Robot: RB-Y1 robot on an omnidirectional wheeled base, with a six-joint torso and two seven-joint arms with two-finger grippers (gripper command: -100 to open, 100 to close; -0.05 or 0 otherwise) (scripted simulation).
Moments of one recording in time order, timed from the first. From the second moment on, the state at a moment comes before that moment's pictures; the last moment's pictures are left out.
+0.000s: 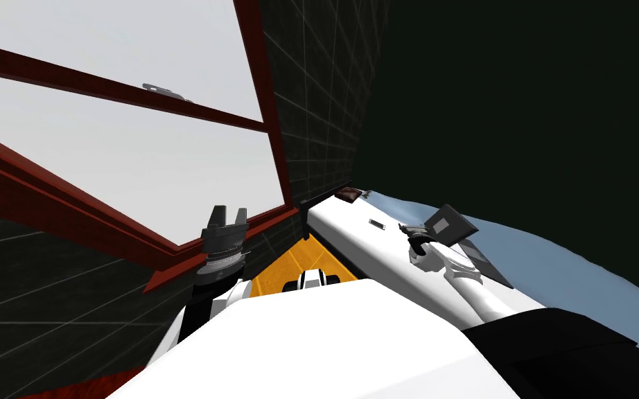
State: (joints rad) left arm 0.55 0.03 -0.01 -2.33 -0.07 -0.60 0.04; right arm 0.26 -0.86 -0.29 -1.34 0.67 0.25 0.44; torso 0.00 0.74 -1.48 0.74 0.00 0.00
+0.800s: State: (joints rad) left arm 0.55 0.03 -0.01 -2.33 -0.07 -0.60 0.04; right arm 0.22 -0.93 -0.33 -1.18 0.75 0.38 0.52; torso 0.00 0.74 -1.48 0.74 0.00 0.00
